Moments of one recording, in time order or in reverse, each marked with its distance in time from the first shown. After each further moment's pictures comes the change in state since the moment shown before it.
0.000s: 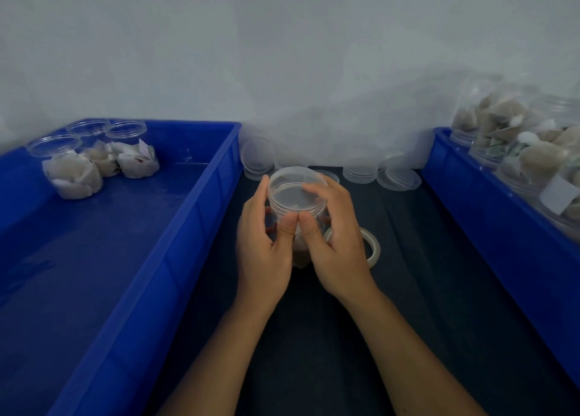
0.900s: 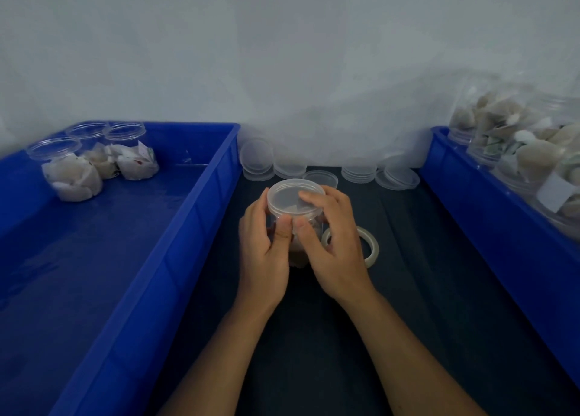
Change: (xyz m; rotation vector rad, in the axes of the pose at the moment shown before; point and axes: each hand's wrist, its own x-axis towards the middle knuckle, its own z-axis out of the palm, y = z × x) left_hand -0.007 -0.003 0.000 0.043 -0.043 -0.079; right_hand -0.006 0.003 0.001 0.030 0.000 0.034
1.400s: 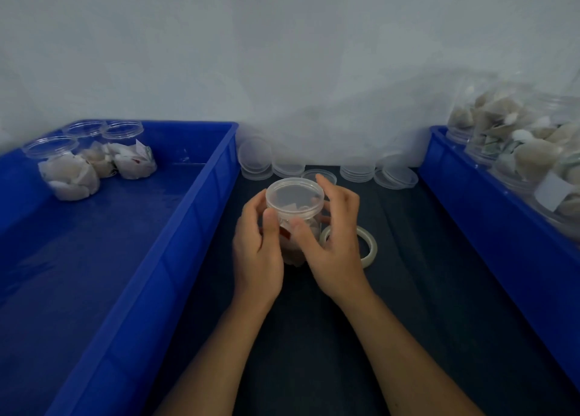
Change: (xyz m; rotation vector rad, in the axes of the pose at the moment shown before) left_hand 0.003 -0.004 0.001 -0.100 0.074 -0.037; right_hand 0.000 0.000 0.006 0.058 0.057 0.067
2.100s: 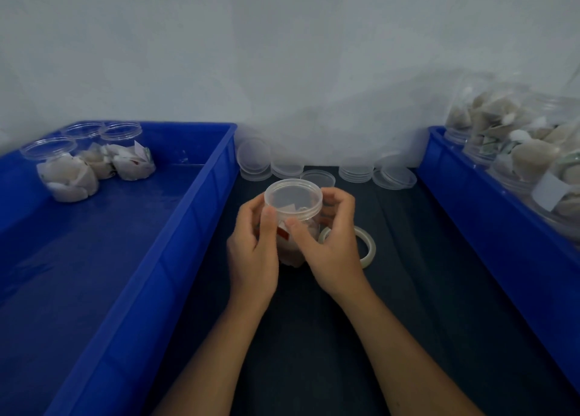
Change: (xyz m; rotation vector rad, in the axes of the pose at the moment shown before) left_hand -0.001 0.005 -0.002 -0.037 0.044 -0.019; right_hand 0.001 -0.007 0.001 0.153 0.008 0.156
